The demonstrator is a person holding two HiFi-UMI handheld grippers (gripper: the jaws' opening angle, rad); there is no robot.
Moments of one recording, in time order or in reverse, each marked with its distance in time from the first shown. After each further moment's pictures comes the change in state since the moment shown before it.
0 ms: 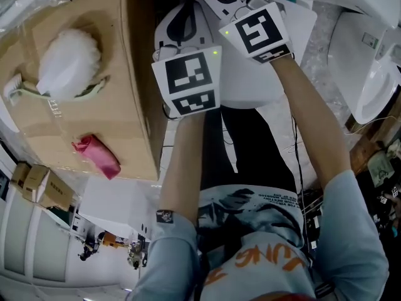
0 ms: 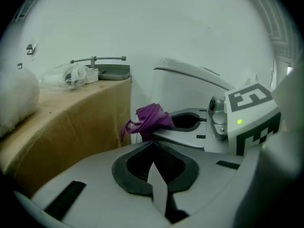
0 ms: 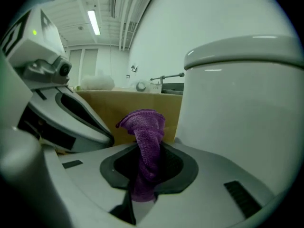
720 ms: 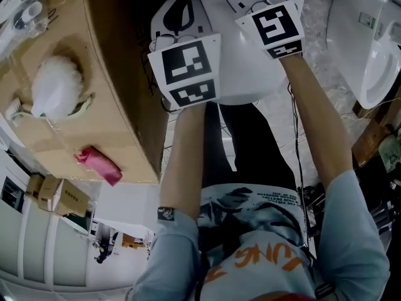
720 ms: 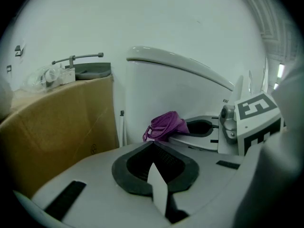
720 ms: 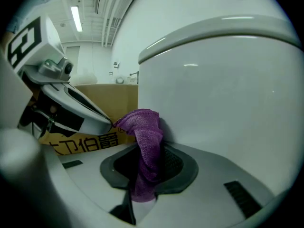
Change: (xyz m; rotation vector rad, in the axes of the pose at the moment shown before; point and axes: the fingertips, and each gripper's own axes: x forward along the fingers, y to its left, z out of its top) left arm 0.033 -0.054 0.009 0.054 0.001 -0.076; right arm -0.061 -0.059 -0.059 0.113 0.064 -0.165
